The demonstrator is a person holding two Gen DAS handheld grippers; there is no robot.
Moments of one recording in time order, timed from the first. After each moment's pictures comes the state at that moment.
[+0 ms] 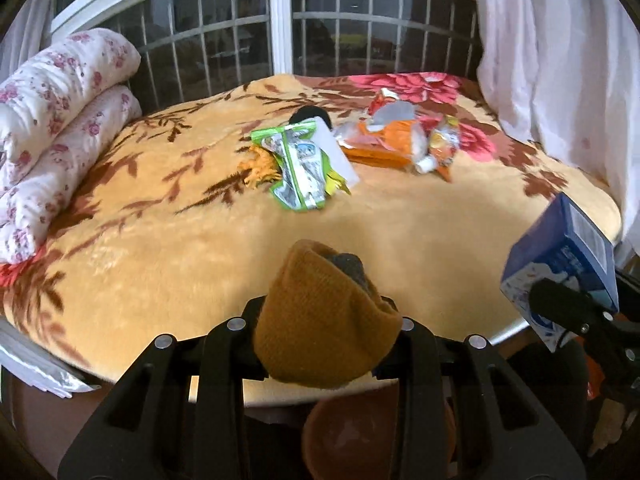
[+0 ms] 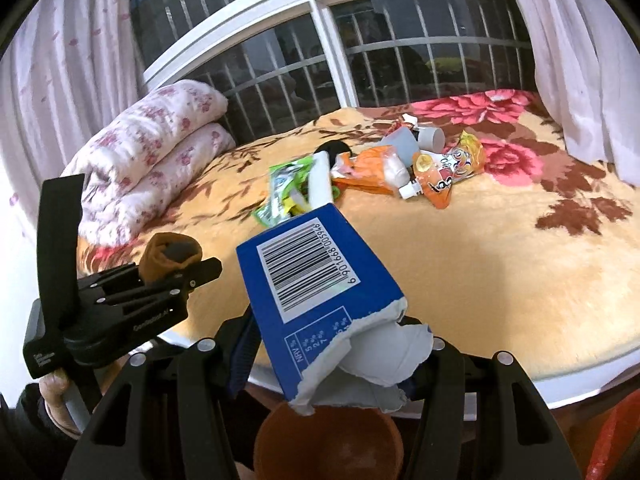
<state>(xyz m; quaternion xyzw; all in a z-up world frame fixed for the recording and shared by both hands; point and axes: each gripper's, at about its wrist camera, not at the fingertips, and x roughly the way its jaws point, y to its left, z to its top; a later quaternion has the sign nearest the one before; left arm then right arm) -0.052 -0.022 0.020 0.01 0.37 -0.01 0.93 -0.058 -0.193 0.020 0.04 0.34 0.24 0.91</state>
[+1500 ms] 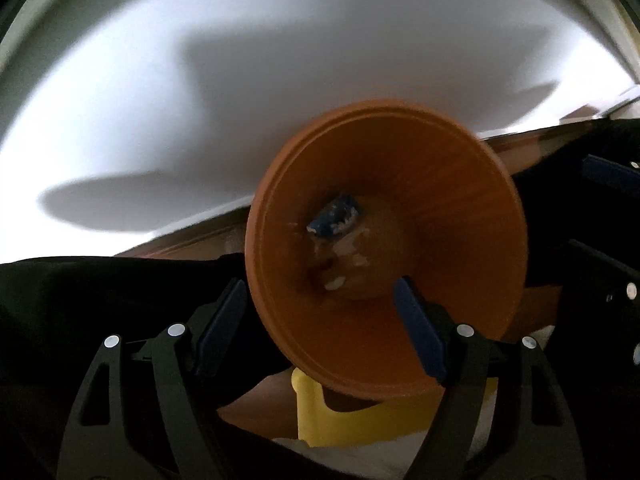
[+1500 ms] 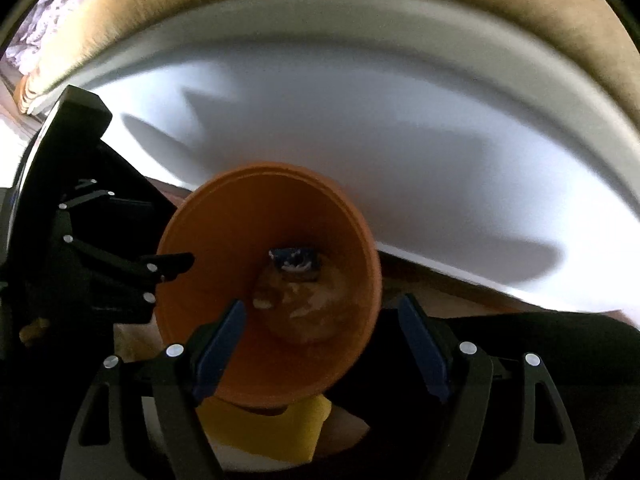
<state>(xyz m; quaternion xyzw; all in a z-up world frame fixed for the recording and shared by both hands) -0.061 -0.027 -0.203 0.04 0.66 -0.08 0.75 -0.081 -0.183 -0.156 -0.11 0.58 0.20 0.78</state>
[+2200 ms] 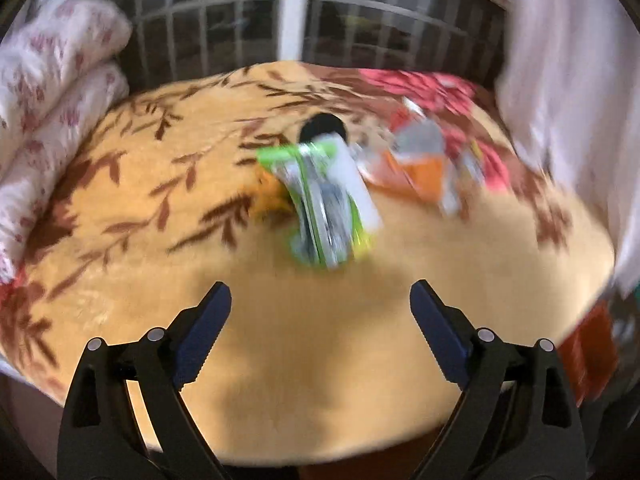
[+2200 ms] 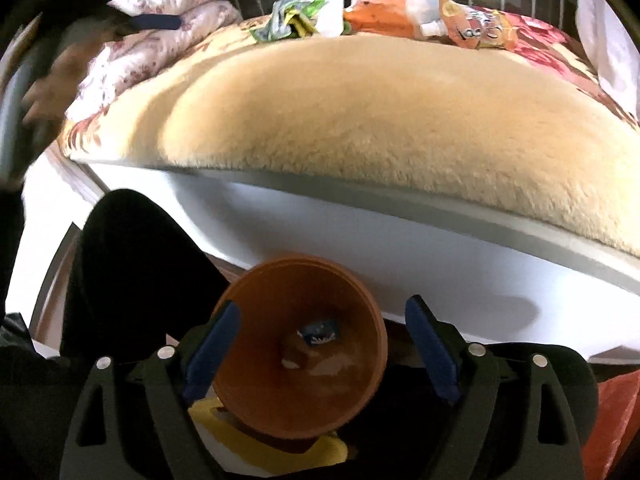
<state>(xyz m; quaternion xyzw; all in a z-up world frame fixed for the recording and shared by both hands) 0.042 0.022 0.039 -0.07 0.42 -0.01 0.91 -0.087 -0.198 -0.087 -0.05 0.49 0.26 0.83</state>
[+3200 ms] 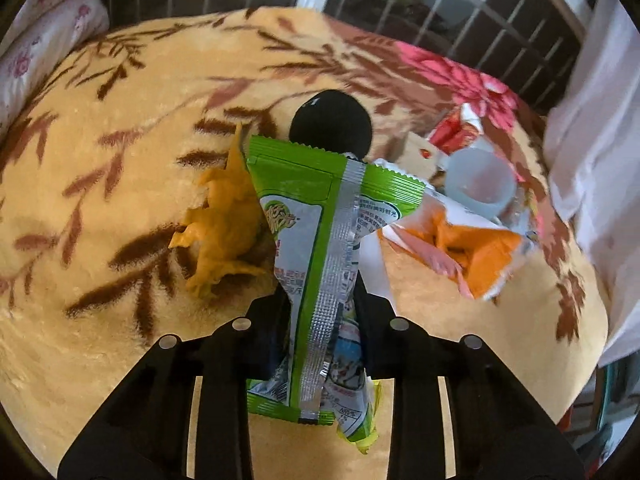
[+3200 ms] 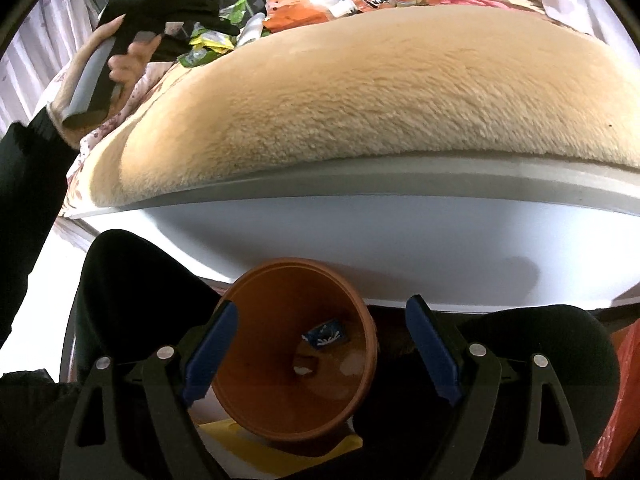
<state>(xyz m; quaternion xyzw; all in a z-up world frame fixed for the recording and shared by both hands) 0.148 0.017 -0.002 -0.15 0.47 -0.01 0.87 -0.078 -0.233 -0.113 0.04 0.50 0.22 0.83</state>
